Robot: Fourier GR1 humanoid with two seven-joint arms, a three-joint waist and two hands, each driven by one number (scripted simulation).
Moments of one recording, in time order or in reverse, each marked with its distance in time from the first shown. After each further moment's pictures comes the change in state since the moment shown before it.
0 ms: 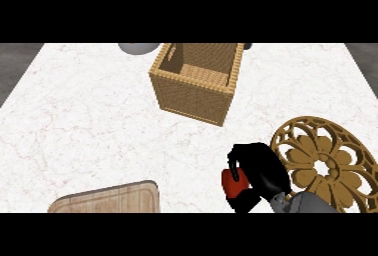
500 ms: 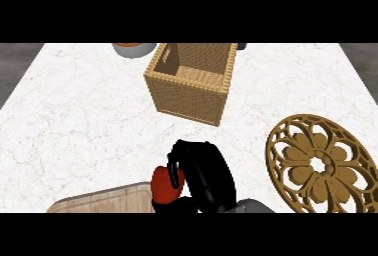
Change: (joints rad) left arm 0.012 0.000 0.000 0.016 0.008 -0.008 -0.012; right arm -0.100 0.362 0.043 -0.044 0.080 -0.193 0.142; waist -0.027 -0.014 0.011
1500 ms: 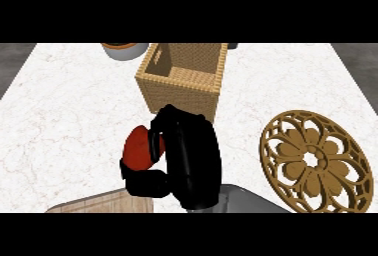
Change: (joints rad) left arm 0.044 0.000 0.013 -0.005 0.023 0.011 -0.026; right arm -0.252 0.076 -0.045 0.004 0.194 -0.194 0.252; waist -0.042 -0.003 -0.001
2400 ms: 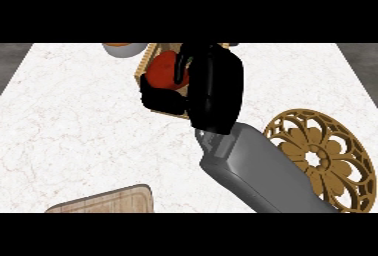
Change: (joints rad) left arm -0.001 -0.005 0.004 0.002 0.003 0.009 -0.028; right arm -0.224 -0.001 -0.286 0.186 0.132 -0.044 0.053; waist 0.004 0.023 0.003
